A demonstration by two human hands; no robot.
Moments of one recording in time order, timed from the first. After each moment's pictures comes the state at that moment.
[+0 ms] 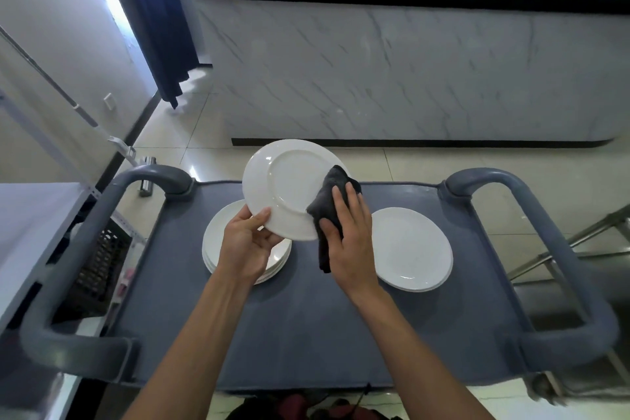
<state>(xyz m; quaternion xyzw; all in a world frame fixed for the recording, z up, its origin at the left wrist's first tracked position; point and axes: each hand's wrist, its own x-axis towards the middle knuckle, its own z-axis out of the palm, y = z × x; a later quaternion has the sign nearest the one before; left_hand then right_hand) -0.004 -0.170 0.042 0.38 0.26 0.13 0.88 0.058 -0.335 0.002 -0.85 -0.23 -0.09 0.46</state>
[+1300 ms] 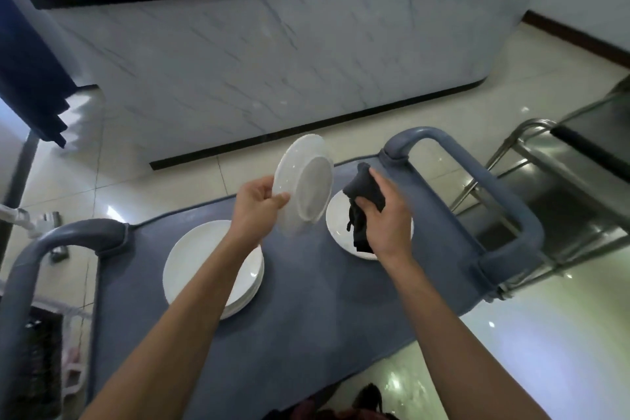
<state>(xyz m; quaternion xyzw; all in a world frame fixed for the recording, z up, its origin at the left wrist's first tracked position) 0.086 -0.166 0.050 0.77 0.07 0.03 0.63 0.076 -0.392 0.030 -0.84 0.03 -0.16 0.52</state>
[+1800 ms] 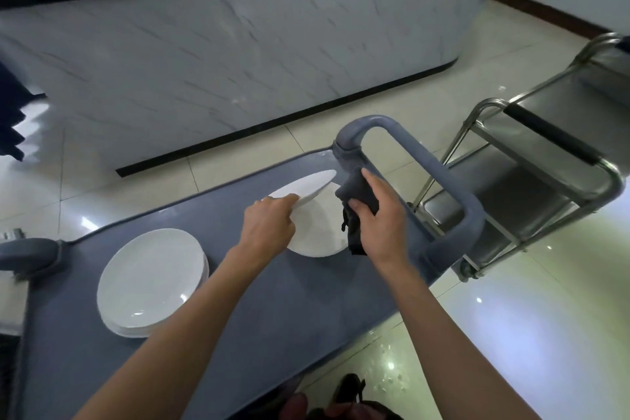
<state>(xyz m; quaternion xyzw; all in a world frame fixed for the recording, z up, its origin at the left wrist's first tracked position) 0.097 -0.299 0.019 0.98 -0.09 0.02 0.16 0.061 -0.504 0.026 -0.85 0.04 -0.19 0.49</state>
